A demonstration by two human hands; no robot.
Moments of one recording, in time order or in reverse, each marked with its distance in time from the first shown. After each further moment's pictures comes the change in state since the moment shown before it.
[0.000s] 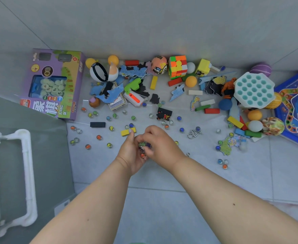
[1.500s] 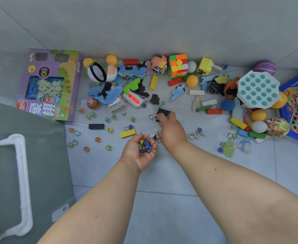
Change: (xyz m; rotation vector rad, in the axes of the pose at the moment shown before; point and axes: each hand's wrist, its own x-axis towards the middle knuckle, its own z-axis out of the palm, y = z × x) left_hand 0.014 0.002 0.021 -0.390 0.199 -0.119; right_hand 0.037 0.043 -0.011 -0.305 -0.059 0.427
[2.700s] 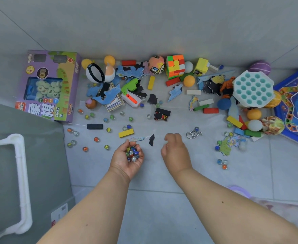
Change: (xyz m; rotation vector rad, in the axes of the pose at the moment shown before) left_hand -0.009 0.003 -0.034 -0.092 0.025 0.104; right_hand -0.060 0.013 0.034 0.181 0.232 0.068
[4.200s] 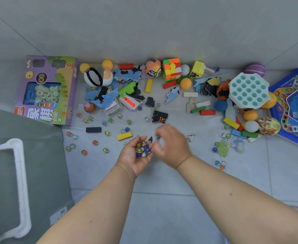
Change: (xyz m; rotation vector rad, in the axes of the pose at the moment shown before) left_hand -0.006 -0.011 0.031 0.159 -0.130 -0.086; right_hand 0.021 -0.022 -0.041 0.112 0.146 -0.389
